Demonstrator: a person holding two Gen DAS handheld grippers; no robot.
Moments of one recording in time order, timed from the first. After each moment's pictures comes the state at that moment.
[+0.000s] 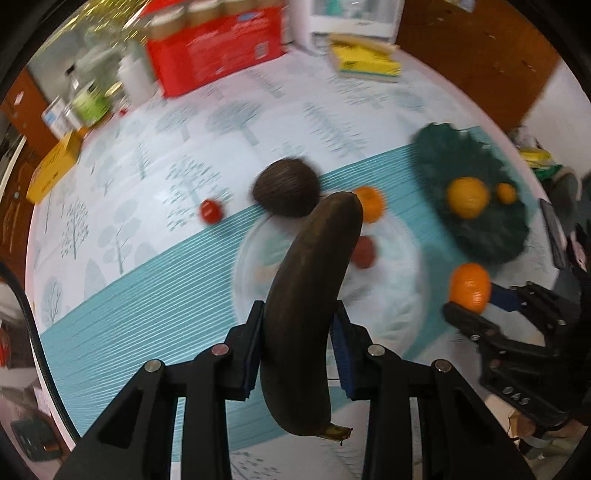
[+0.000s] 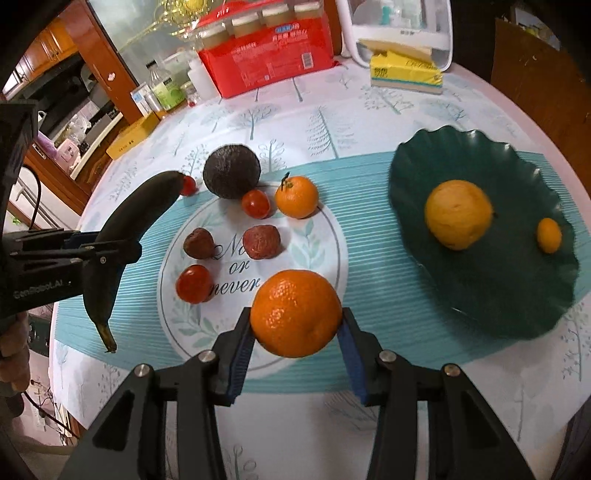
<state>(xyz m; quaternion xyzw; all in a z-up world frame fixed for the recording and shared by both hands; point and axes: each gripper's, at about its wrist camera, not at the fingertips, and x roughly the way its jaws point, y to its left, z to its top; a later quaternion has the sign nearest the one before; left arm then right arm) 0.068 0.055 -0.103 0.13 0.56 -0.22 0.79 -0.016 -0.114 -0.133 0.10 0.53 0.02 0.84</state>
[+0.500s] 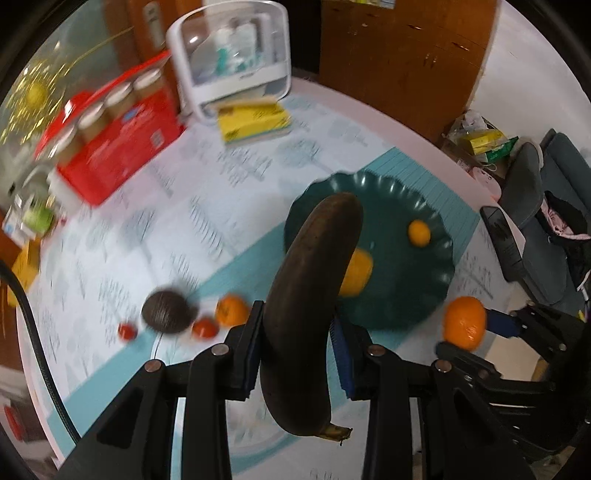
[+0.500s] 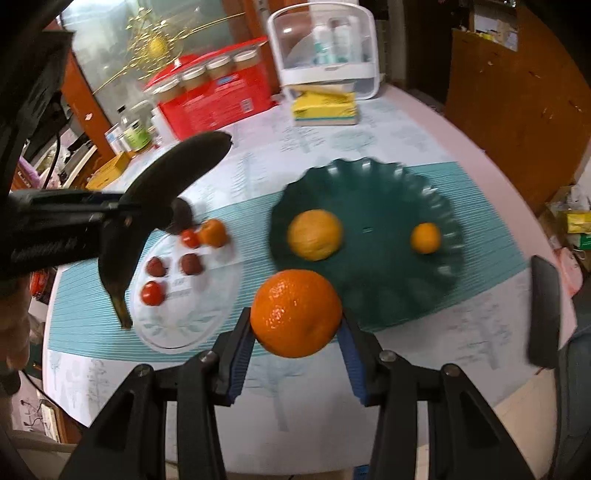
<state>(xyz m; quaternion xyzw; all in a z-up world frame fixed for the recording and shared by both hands) 0.051 -0.105 -0.050 0.18 0.48 -0.31 0.80 -0.064 -0.218 -0.072 0.09 0.50 -0.05 0.86</state>
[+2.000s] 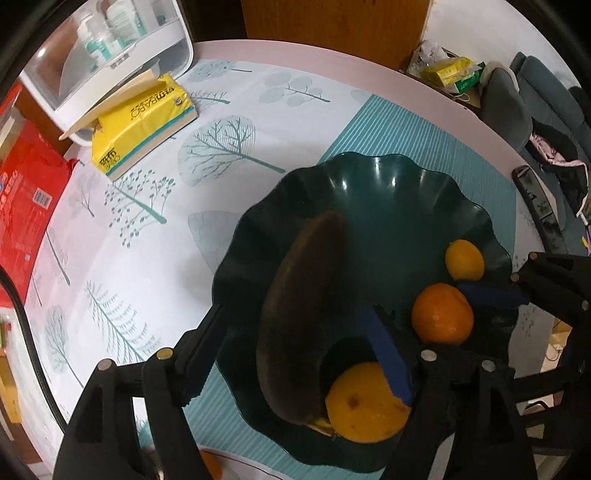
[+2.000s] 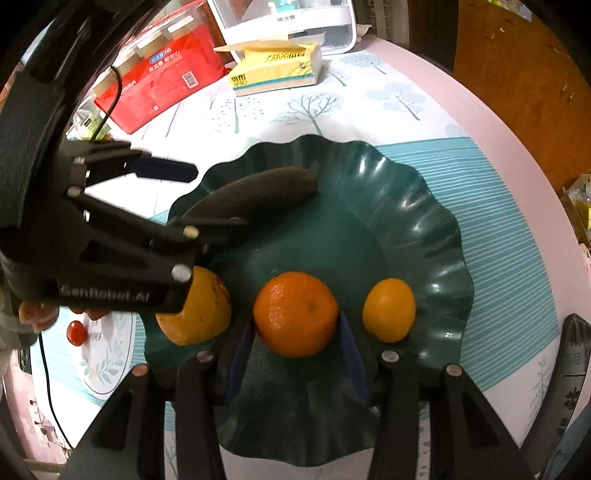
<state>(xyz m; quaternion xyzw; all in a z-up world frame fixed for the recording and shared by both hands) 0.139 -0.241 -0.158 0.28 0.52 -0.39 0.71 0.034 -0.309 -0.150 0.12 0.55 -0.03 0.83</state>
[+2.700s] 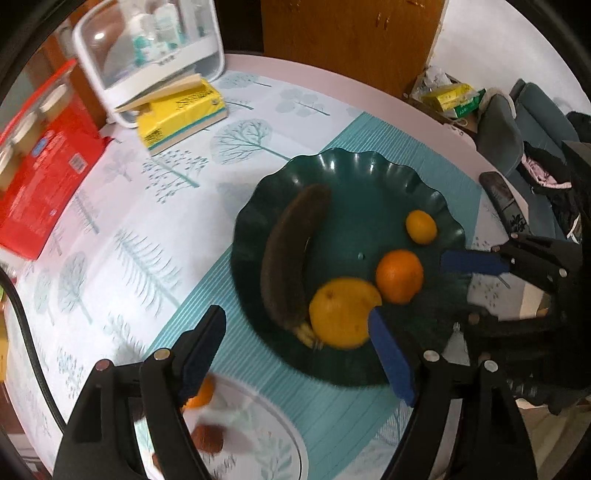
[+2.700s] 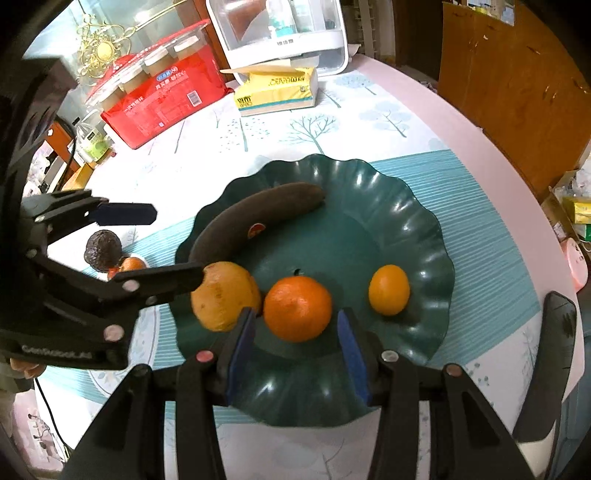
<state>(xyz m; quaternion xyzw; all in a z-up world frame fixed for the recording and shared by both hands) 0.095 -0.168 -0.109 0.23 0.51 -0.39 0.73 0.009 -0.283 -0.118 0.12 0.52 -0.06 0.84</state>
